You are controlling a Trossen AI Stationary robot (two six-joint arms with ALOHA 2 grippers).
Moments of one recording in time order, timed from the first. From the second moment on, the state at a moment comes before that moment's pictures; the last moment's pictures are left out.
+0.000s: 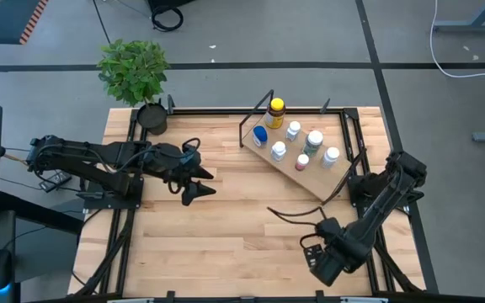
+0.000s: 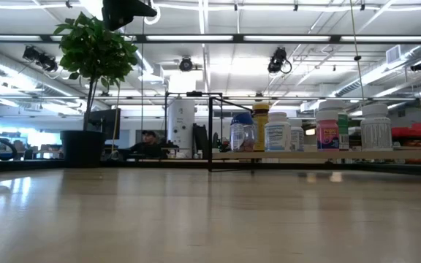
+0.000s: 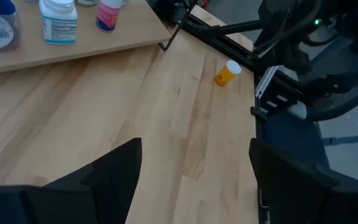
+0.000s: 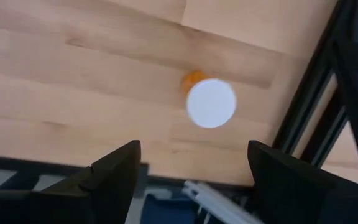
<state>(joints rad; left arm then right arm) -0.11 1.11 1.04 -0.45 0.01 -0.57 0.82 1.75 1.53 -1.39 -0.11 2.18</state>
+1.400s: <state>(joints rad) -0.25 1.11 1.04 -0.37 -0.01 -0.98 0.95 1.70 1.02 -0.91 -0.01 2.12</state>
